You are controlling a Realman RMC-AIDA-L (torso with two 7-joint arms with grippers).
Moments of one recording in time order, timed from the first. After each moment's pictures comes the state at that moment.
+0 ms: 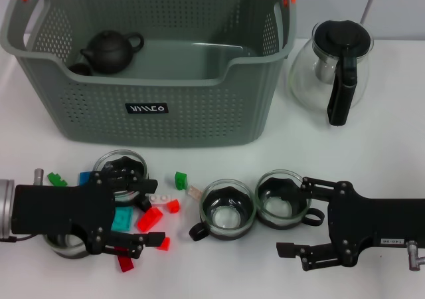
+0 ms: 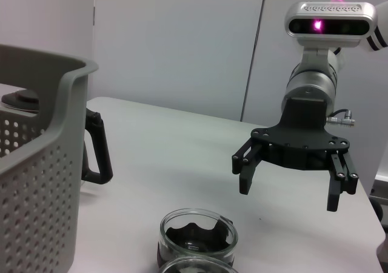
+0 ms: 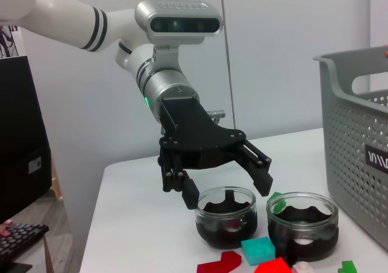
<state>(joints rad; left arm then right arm) -0.39 -2.05 -2.40 -0.74 -1.08 1.79 -1.16 0.46 2.10 -0.82 -0.57 -1.99 -1.70 1.05</state>
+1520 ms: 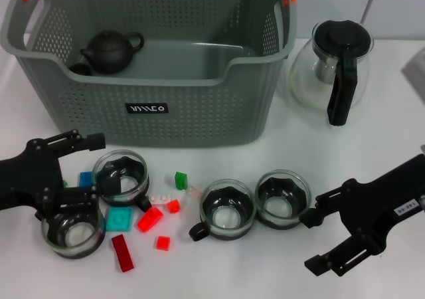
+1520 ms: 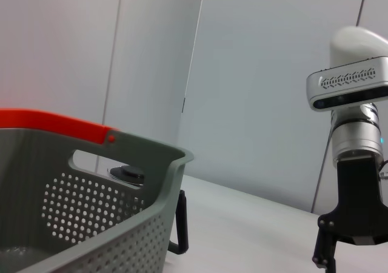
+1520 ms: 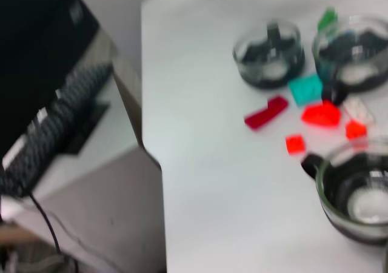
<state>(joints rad) -0.36 -2.04 -2.73 -0.73 -1.09 1.92 -1.22 0.69 2.10 -0.96 -0.98 -2.37 -1.91 1.79</state>
